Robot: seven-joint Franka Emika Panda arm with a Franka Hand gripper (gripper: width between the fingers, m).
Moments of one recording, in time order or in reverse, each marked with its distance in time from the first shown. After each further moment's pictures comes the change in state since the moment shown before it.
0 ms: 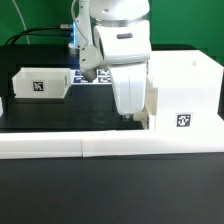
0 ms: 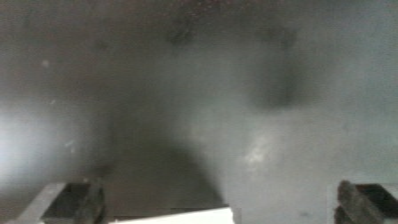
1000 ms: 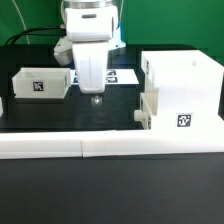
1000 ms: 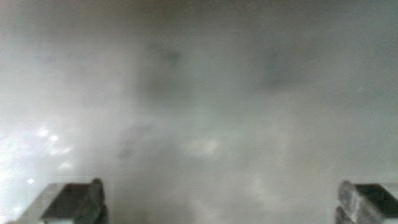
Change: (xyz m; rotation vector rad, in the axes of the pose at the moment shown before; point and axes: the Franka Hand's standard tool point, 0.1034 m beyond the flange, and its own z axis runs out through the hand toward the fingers) arm -0.050 -0.039 -0.008 -0.109 -0.021 0.097
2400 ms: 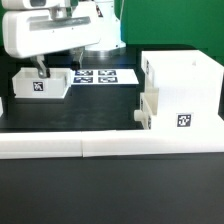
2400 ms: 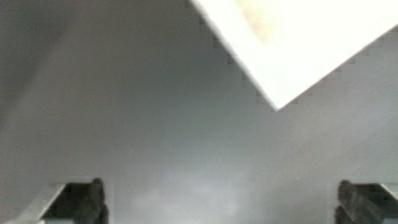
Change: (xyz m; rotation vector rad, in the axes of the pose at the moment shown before) arm -0.072 -0.059 -0.028 -0.149 0.034 0.785
